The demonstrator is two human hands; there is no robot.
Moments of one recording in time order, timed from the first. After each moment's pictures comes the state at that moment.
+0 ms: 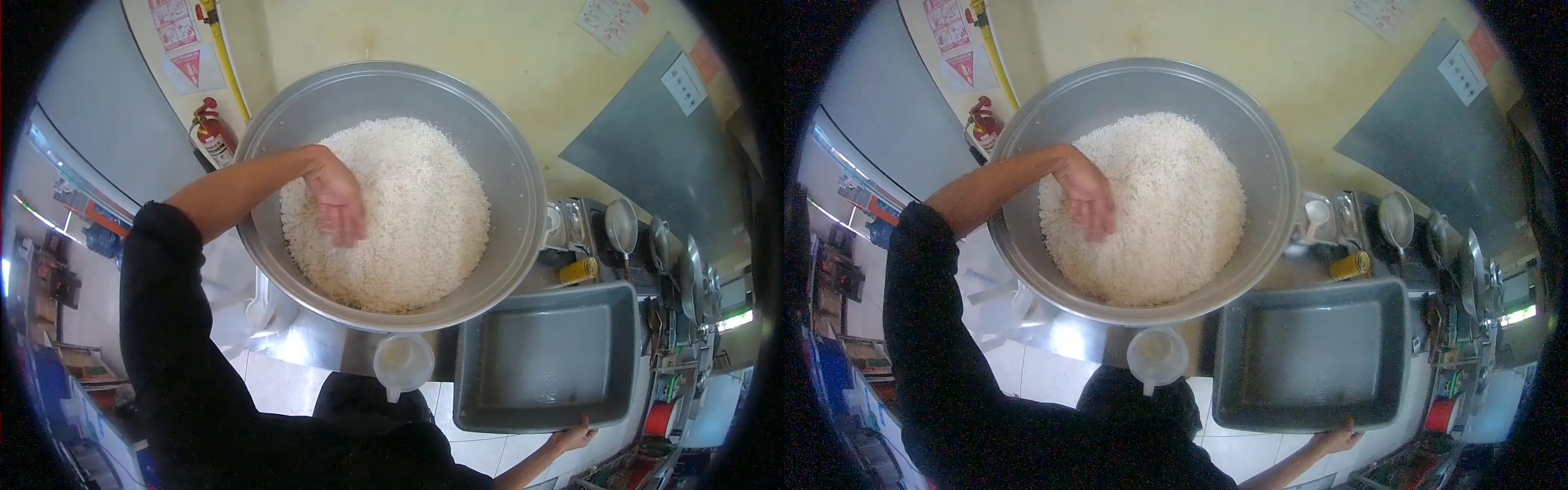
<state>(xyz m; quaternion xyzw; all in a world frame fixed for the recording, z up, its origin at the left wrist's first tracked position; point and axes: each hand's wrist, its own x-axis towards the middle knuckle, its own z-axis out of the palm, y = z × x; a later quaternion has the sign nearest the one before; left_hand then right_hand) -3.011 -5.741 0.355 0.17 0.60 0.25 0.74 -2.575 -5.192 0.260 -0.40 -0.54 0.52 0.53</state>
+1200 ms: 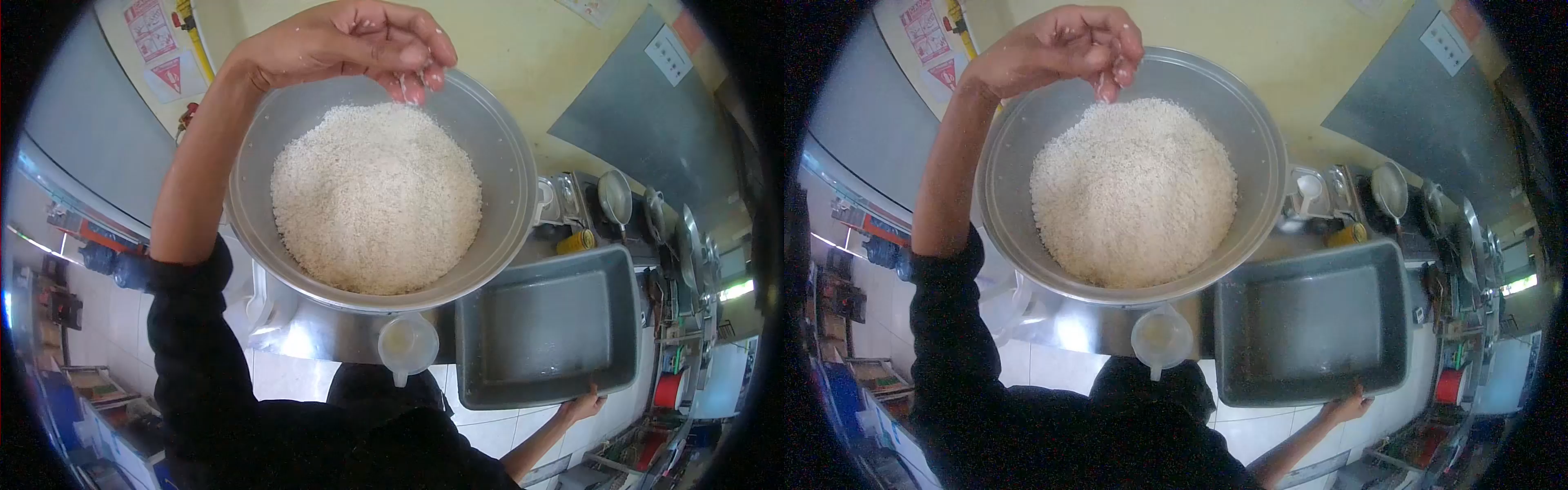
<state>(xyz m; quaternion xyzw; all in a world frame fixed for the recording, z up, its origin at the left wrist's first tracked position) -2.966 -5.725 0.541 0.48 0.61 0.57 0.27 -2.589 -5.195 0.257 -0.38 -0.54 0.53 0.53</state>
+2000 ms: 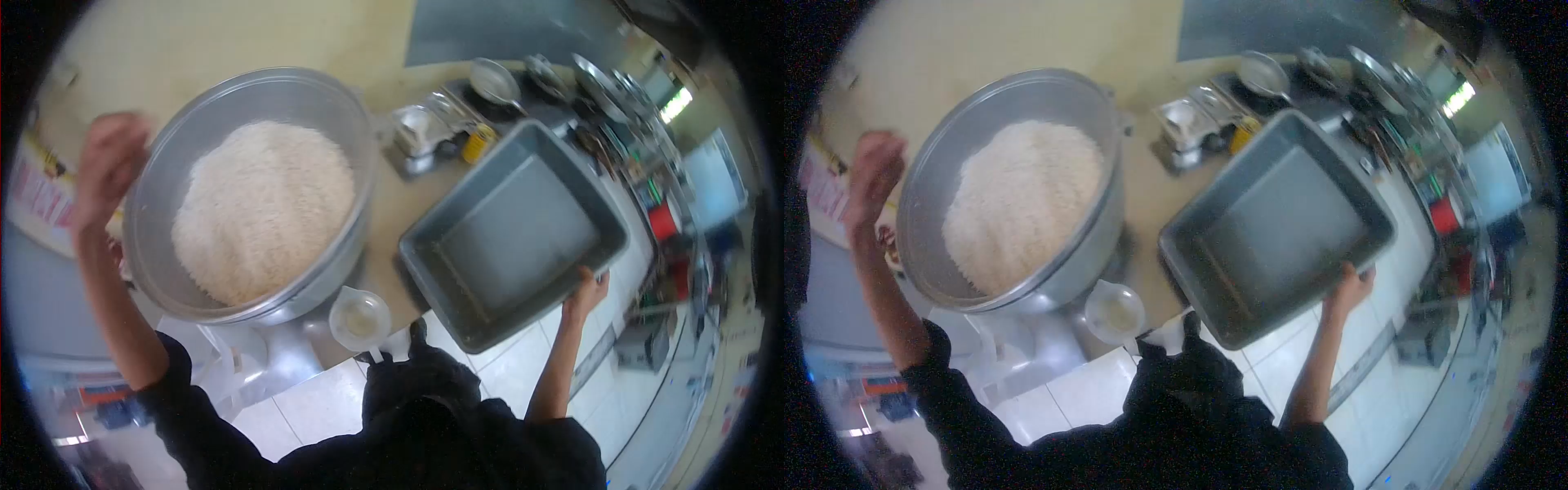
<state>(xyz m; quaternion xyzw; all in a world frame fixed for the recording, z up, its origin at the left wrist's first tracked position) -2.923 -5.747 0.531 0.28 0.78 0.56 0.04 -2.552 -5.206 0.296 -0.37 -0.54 0.49 0.57</state>
